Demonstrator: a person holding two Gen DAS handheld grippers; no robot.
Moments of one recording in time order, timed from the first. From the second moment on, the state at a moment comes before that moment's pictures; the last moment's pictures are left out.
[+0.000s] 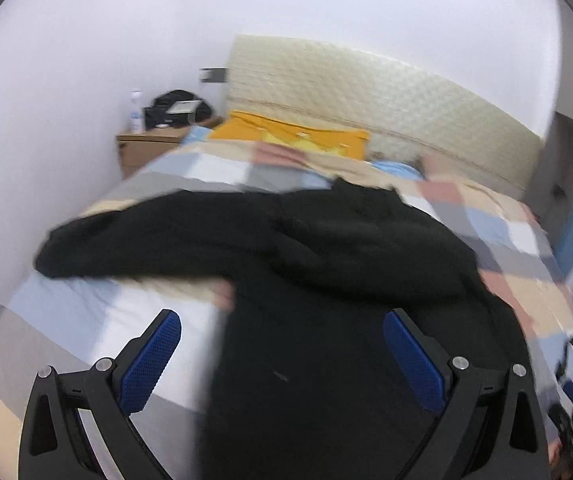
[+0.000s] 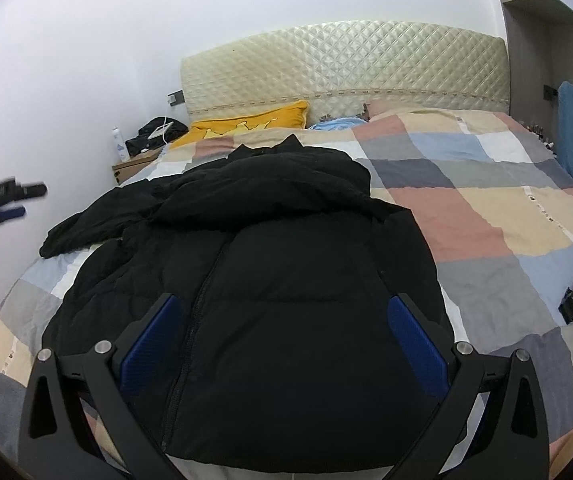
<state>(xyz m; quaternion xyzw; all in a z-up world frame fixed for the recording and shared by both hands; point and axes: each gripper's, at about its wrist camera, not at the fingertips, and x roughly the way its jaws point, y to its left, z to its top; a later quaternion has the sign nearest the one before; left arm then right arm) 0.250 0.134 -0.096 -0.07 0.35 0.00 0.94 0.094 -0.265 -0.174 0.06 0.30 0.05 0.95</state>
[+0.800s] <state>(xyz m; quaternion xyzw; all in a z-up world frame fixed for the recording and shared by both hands) 0.417 0.484 -0.296 -0.38 0.45 0.14 0.80 0.138 -0.238 -0.180 0.04 0.34 0.00 0.94</state>
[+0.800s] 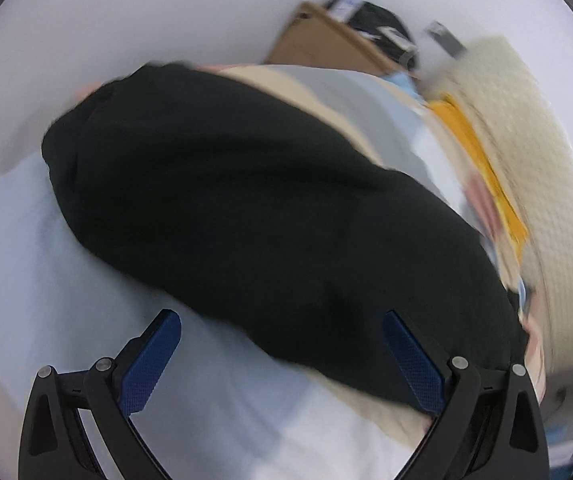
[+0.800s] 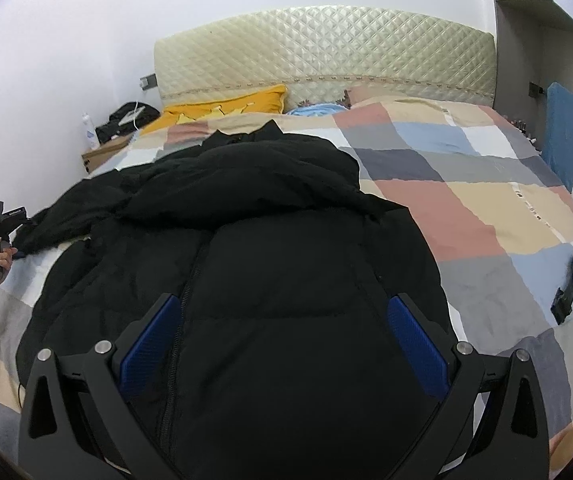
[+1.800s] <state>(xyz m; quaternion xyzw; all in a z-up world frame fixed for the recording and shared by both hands) 0.393 0.488 -0.157 -0.38 0.27 0.14 0.87 0.138 -0.234 -0.176 0.06 0.36 0.02 0.93</state>
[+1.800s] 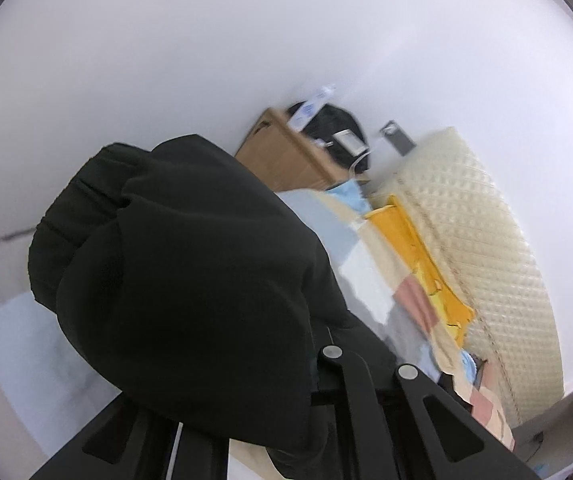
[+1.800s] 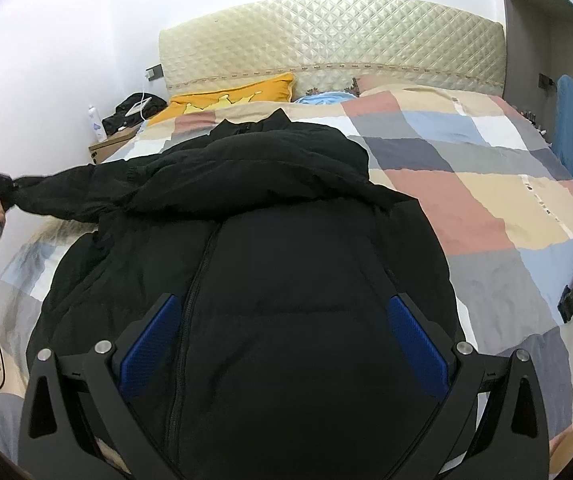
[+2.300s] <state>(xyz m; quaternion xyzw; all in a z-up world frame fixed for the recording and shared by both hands) 0.371 0.345 -0.008 -0.27 0.24 0.06 0.93 0.113 -0.259 -0.167 0.06 0.33 0.04 0.94</state>
